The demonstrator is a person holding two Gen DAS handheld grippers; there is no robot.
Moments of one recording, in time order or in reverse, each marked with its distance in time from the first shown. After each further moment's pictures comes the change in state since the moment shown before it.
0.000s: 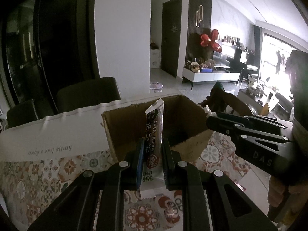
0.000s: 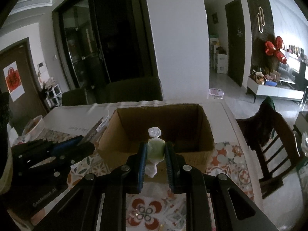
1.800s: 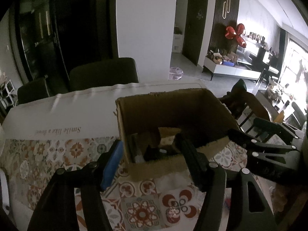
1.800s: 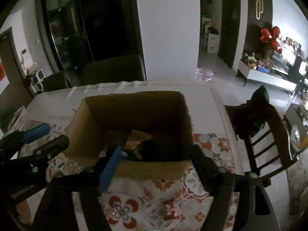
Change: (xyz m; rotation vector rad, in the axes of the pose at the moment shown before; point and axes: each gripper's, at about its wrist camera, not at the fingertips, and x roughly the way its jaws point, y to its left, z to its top) left arm 0.028 0.013 0.007 -0.139 0.144 0.118; right arm 0.036 -0.027 0.016 -0.009 0.174 -0.129
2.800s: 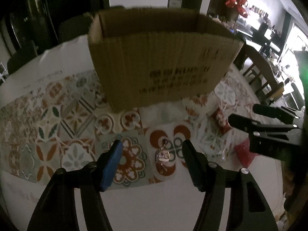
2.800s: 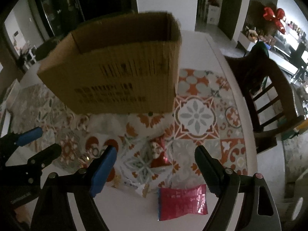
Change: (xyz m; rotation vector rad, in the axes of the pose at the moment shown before) left arm 0.051 -0.025 -0.115 0.012 0.293 -0.033; right arm 0.043 -0.021 -0.104 -0.003 0.292 0.008
